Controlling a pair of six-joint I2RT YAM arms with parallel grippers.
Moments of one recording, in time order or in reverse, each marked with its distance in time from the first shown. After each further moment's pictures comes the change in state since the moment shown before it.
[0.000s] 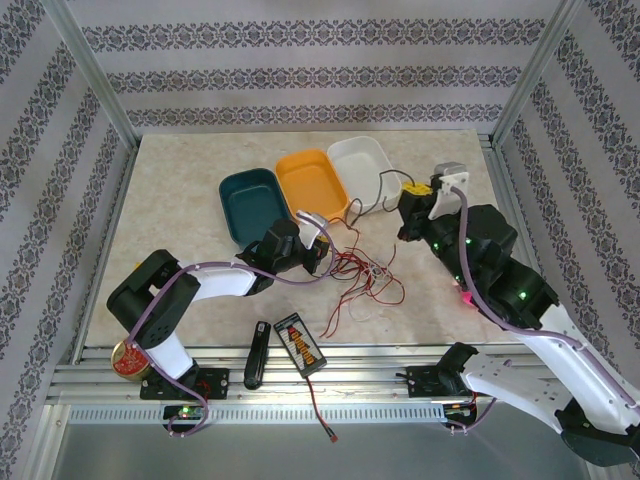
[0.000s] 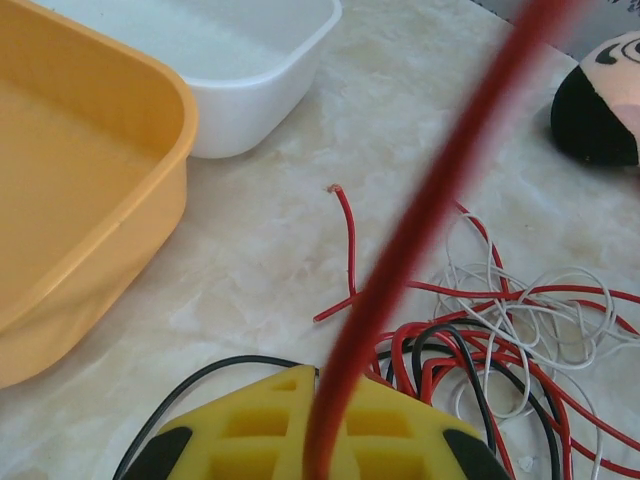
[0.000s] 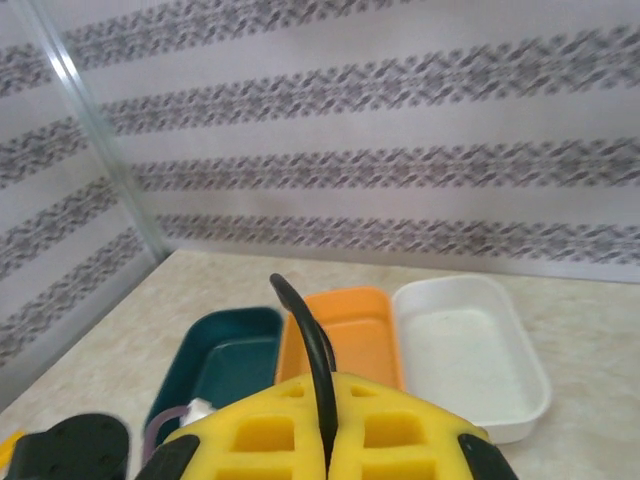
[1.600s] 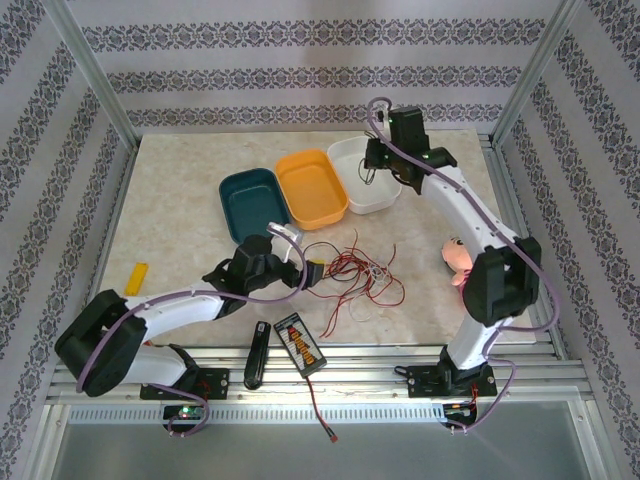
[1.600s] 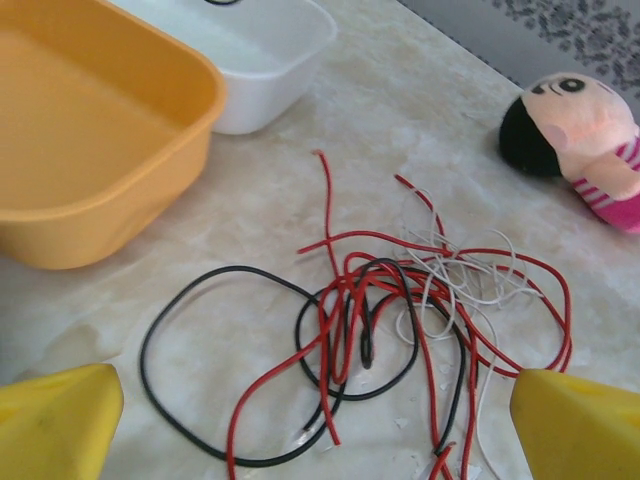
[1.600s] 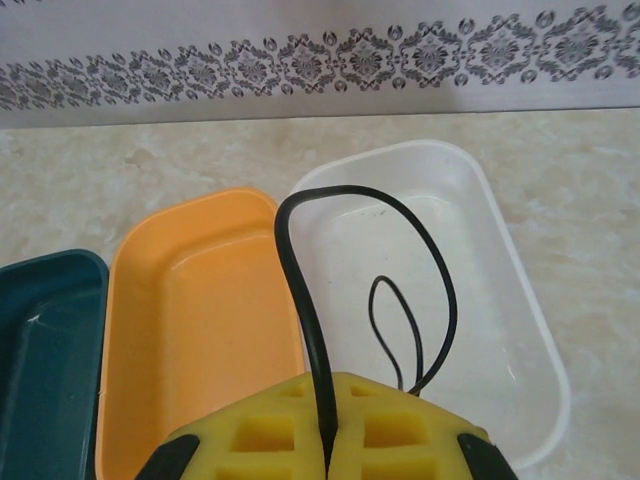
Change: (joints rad) left arm 0.000 -0.361 -0.223 -0.090 -0.021 -0.103; right arm -0.428 0.961 0.480 -0.042 -0.390 0.027
